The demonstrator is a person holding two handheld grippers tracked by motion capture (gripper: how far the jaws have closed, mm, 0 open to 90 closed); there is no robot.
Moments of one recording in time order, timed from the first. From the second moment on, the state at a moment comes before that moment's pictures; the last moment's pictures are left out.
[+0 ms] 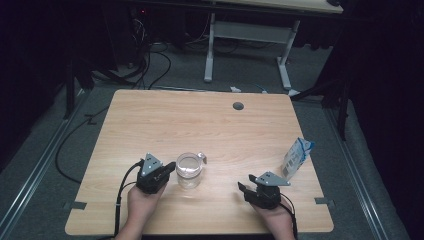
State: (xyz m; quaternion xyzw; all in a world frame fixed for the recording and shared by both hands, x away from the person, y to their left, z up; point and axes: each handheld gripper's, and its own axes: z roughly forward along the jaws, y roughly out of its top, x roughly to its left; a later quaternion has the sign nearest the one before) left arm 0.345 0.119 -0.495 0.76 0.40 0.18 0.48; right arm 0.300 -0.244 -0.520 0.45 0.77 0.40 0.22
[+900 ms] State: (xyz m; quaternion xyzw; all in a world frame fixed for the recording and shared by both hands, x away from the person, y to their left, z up) left arm 0.337 0.105 -0.497 0.76 0.38 0.18 0.50; right arm 0.300 -0.240 -0.518 0.45 0.76 0.40 0.24
